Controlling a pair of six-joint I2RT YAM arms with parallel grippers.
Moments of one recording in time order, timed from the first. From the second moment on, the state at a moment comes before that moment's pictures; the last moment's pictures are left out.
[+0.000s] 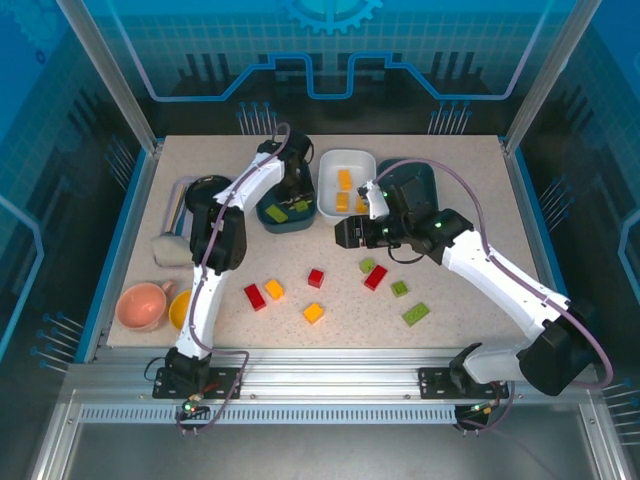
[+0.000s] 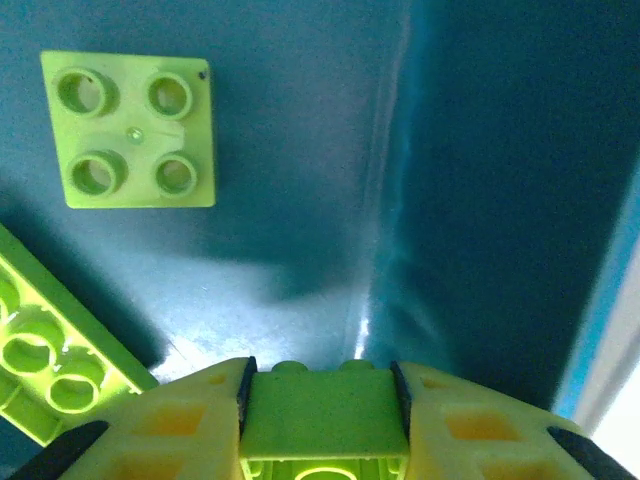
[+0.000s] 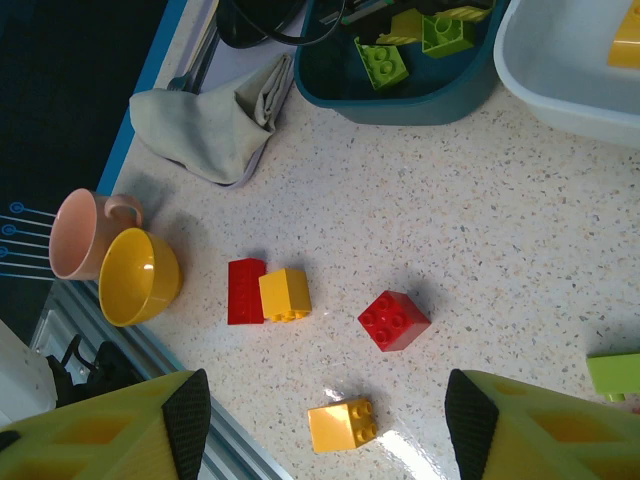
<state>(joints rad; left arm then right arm) -0.33 2.42 2.21 -1.11 0.08 -0.72 0.59 1.33 1.18 -0.63 -0.34 0.48</state>
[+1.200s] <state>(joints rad) -0.33 0.90 1.15 -1.29 -0.25 -1.13 1.07 2.20 1.90 -0.77 -0.16 0.18</state>
